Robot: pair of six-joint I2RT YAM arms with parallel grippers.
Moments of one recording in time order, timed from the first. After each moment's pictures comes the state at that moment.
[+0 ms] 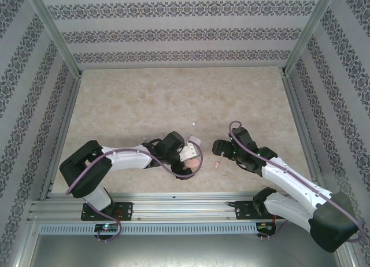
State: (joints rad) left arm -0.85 1.63 0.78 -0.09 0.27 0.26; right arm 0.54 0.97 0.54 -0.50 0.06 0.75
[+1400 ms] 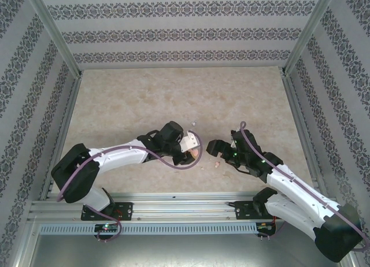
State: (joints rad) left arm -0.81 1.52 0.90 -0.20 0.32 0.27; right arm 0.55 0.85 0.51 -0.43 -0.23 0.95
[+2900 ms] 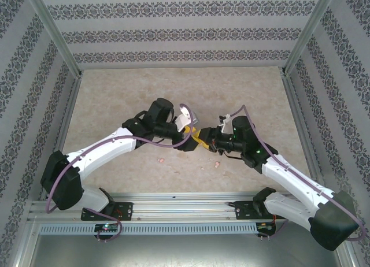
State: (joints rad) left arm -0.68 1.42 1.11 -0.31 0.60 0.10; right arm 0.55 0.99 0.62 -0.06 -0.58 1.29
